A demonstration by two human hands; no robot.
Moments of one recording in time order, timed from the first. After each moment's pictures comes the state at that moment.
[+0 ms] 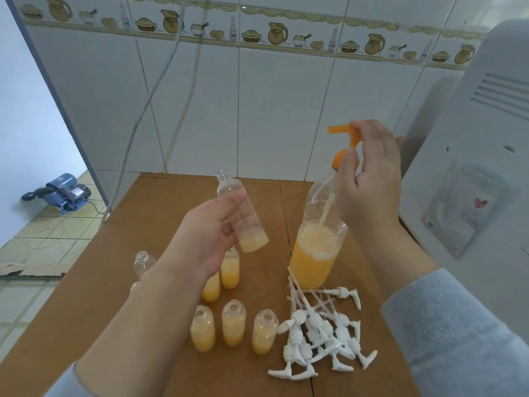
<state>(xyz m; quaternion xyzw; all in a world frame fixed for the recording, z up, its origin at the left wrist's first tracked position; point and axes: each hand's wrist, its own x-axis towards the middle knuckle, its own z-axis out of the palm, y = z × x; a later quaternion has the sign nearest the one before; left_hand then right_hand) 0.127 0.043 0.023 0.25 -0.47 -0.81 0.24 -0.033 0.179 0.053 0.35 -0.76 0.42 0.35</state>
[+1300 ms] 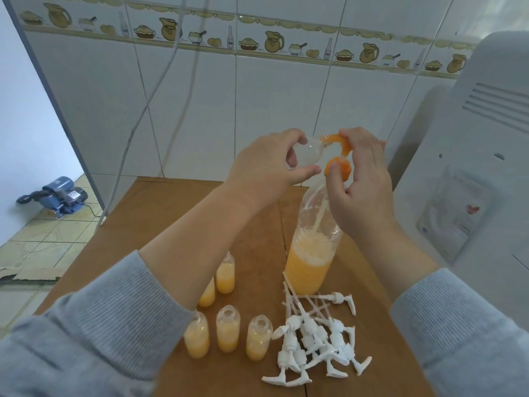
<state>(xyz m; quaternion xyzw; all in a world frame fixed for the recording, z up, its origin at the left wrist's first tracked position) 0.045 0.043 0.083 0.07 -0.91 -0.24 0.32 -0.036 0.185 0.058 0.41 -0.77 0.40 0.29</state>
